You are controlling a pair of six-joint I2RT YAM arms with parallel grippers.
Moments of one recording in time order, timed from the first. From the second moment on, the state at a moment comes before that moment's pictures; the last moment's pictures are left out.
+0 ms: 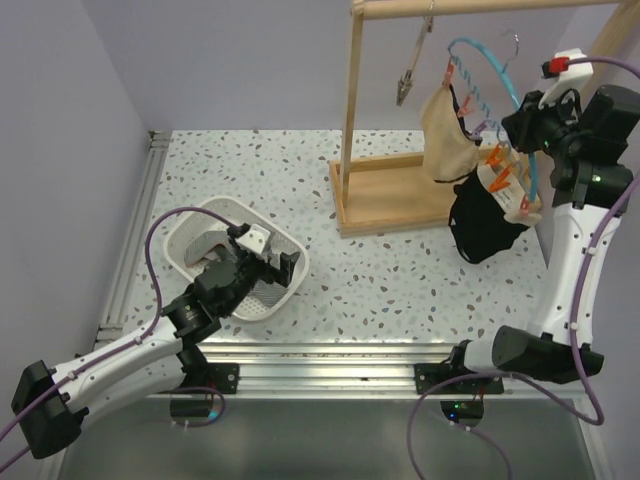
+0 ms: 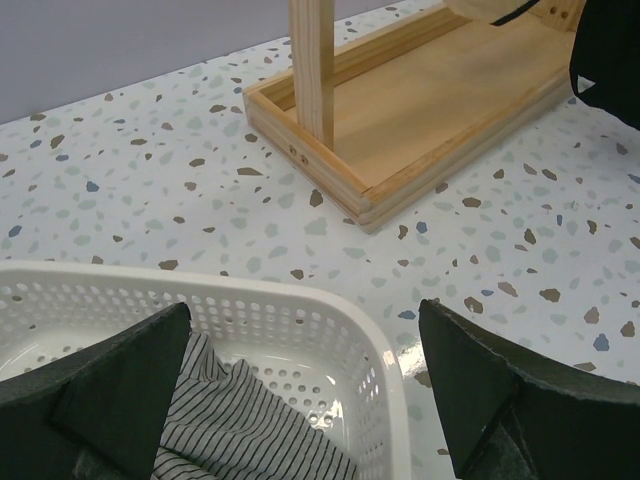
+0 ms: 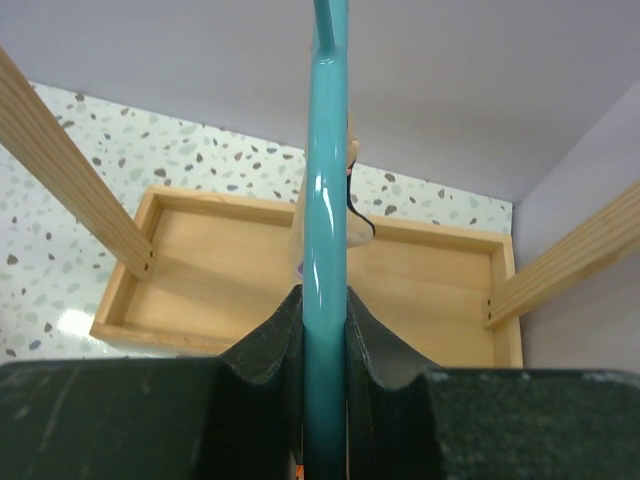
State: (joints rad) left arm -0.85 0.75 0.44 0.20 -0.32 -0.04; right arm -0.29 1.39 1.89 -0.74 -0.50 -0.18
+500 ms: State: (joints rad) left arm -0.85 0.75 0.41 0.28 -0.26 -0.04; right arm -0.30 0.96 1.57 -1.00 -0.54 -0.47
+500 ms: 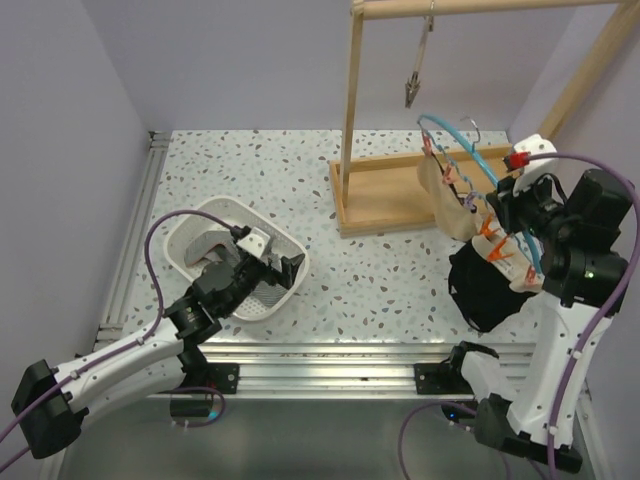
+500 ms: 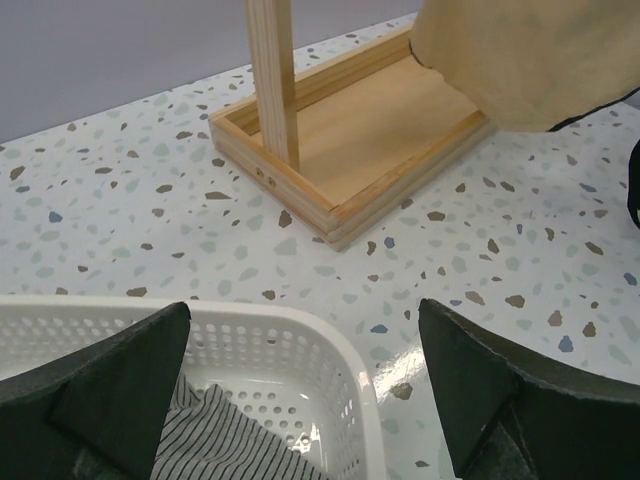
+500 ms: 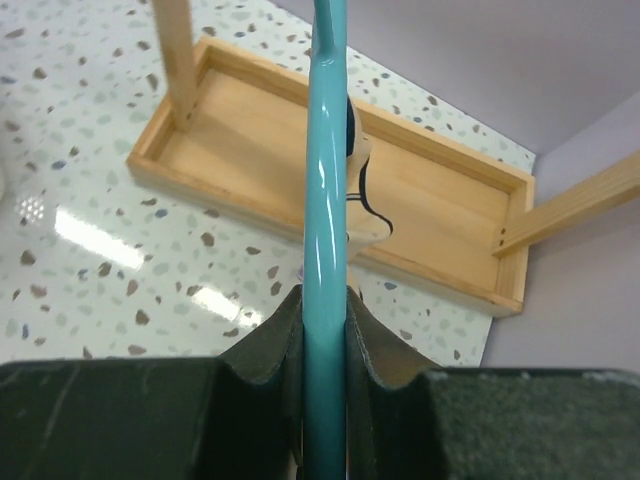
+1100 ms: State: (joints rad) left arm -0.85 0.58 0.16 0.74 -0.06 0.09; right arm -0.29 0.90 1.74 -1.41 -0.92 -0.94
